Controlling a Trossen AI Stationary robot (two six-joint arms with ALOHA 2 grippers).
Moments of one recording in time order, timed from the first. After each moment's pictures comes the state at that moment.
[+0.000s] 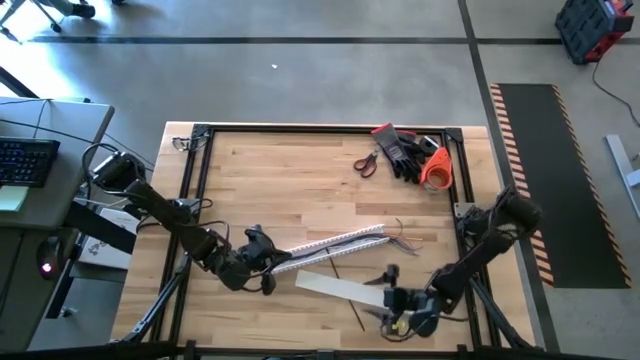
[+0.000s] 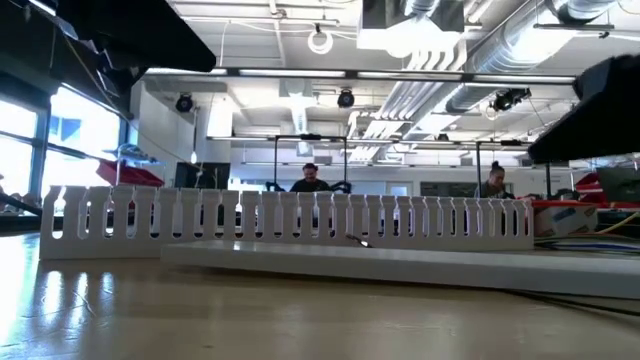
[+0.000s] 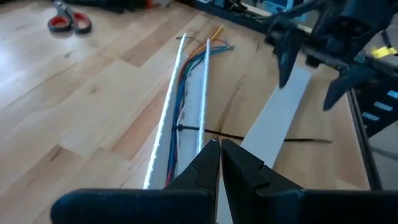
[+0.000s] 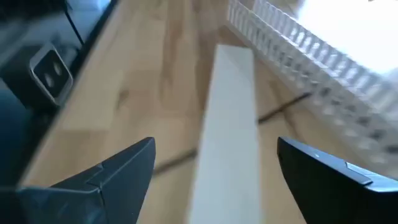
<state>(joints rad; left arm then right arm) -0.66 1.42 0.73 0.03 -0.77 -0.76 0.88 1.81 0.75 0.32 0.81 0.54</state>
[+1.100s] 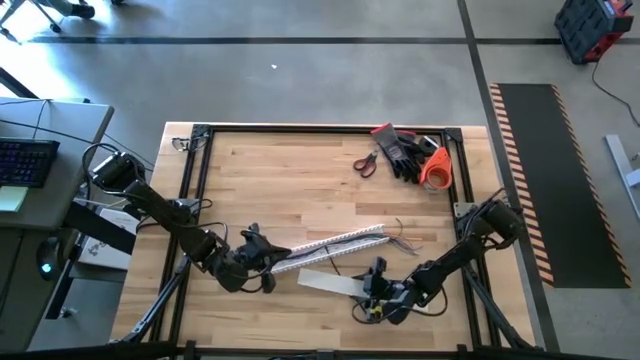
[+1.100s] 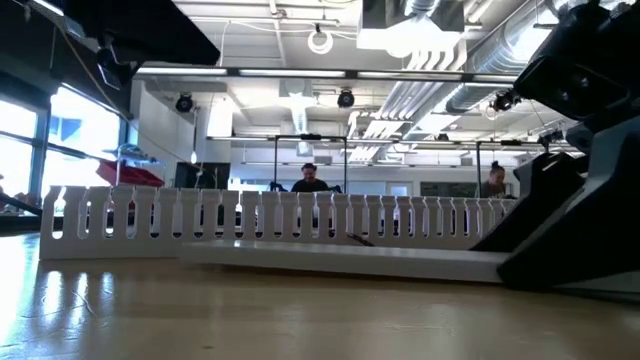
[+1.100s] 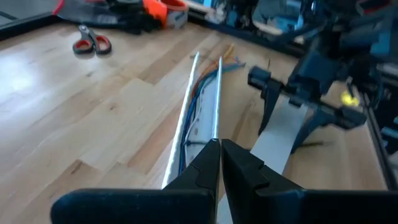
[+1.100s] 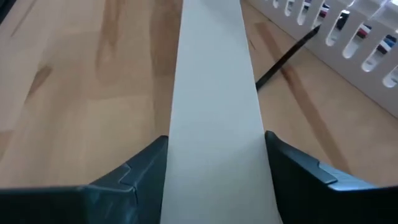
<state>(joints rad) -0.67 1.42 0.73 0.04 -0.87 -0.73 0.73 2.00 0.78 0.28 0.64 0.71</state>
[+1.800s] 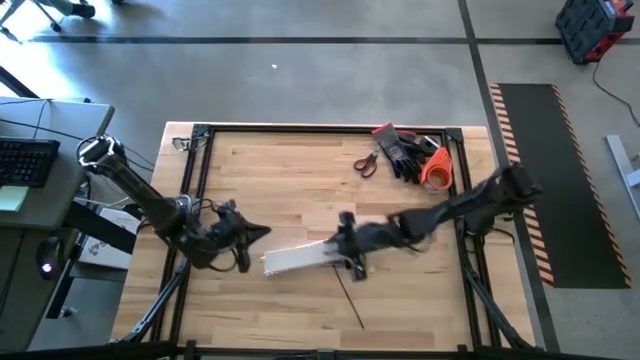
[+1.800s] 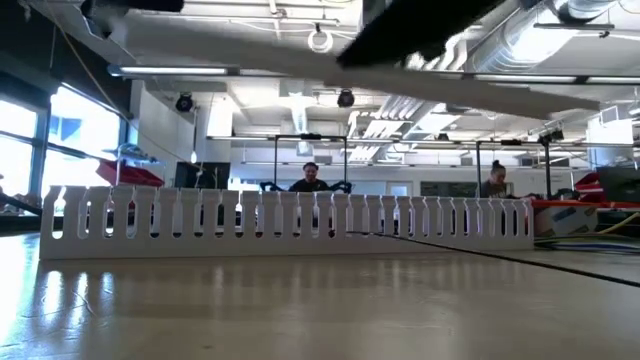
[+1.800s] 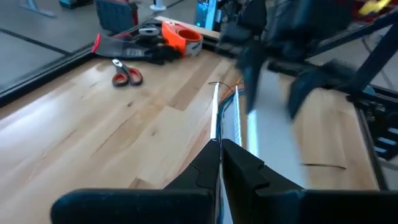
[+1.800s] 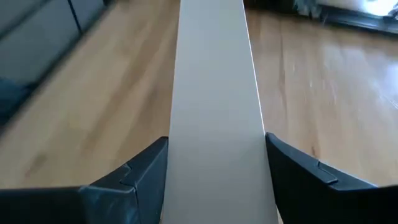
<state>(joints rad) -0.69 1.06 0.76 -0.31 -0.92 -0.67 0.30 1.64 1.02 0.00 0.12 -0.03</state>
